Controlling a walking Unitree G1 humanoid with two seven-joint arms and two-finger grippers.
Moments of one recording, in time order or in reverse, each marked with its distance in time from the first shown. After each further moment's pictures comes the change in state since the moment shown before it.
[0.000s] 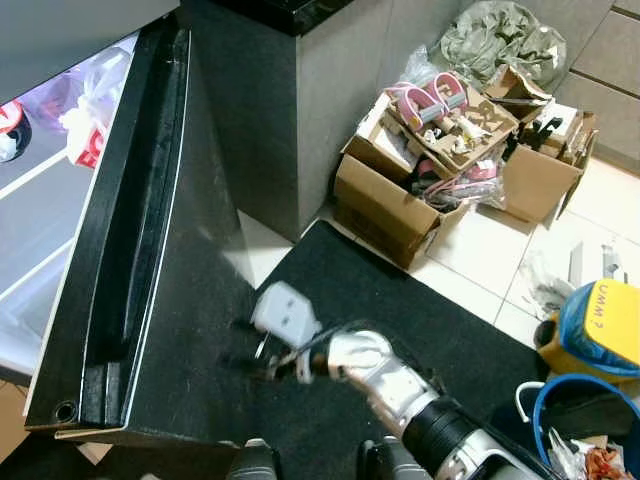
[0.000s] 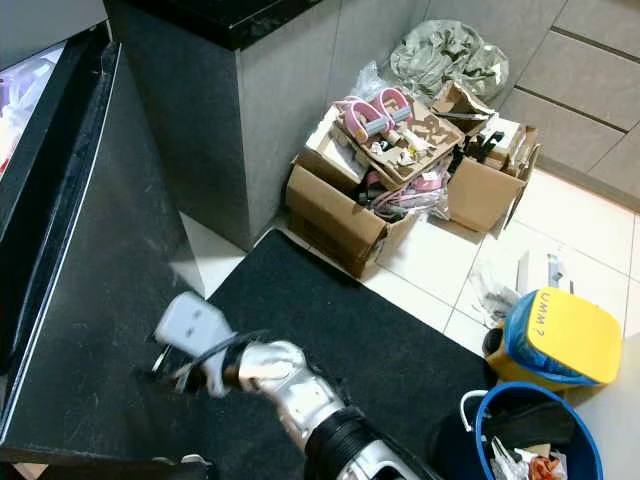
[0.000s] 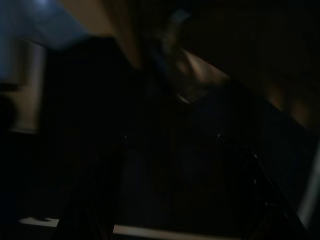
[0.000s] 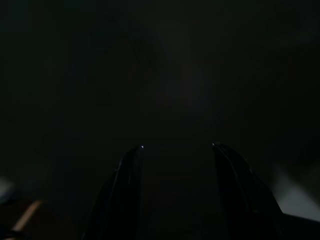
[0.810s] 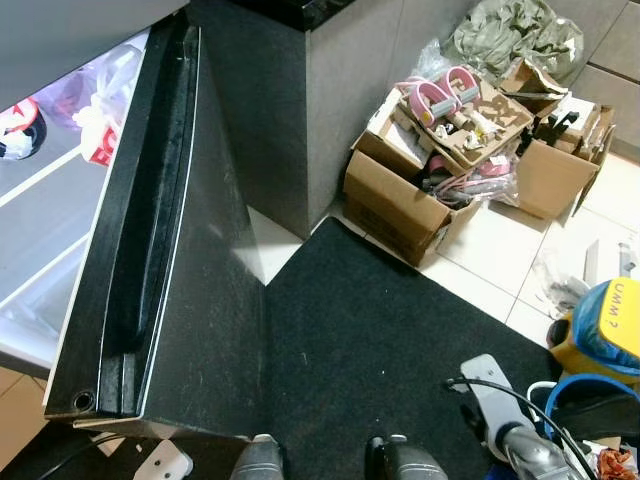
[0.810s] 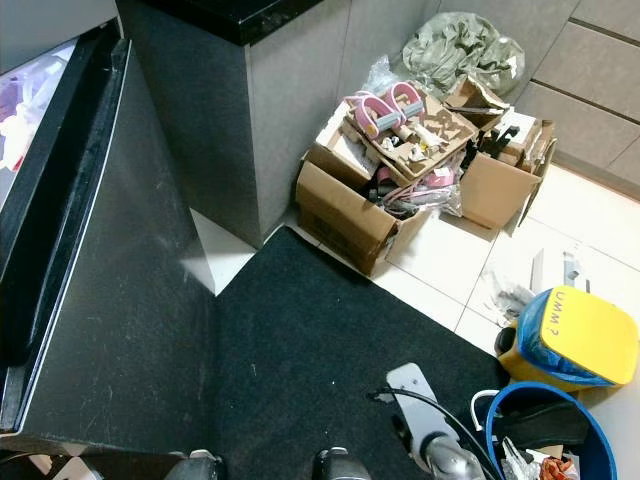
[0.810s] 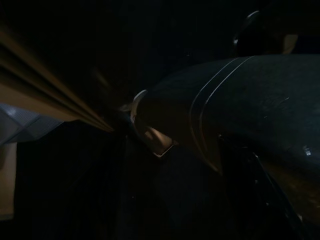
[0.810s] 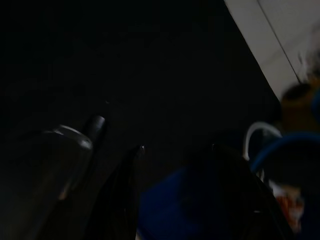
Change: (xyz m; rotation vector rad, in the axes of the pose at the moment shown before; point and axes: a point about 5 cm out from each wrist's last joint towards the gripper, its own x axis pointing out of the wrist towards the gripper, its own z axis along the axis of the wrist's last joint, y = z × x) left arm 0.002 -0.008 0.040 0.093 -0.214 -0.281; right arm -0.250 -0.011 -0.214 0.350 0.858 -0.959
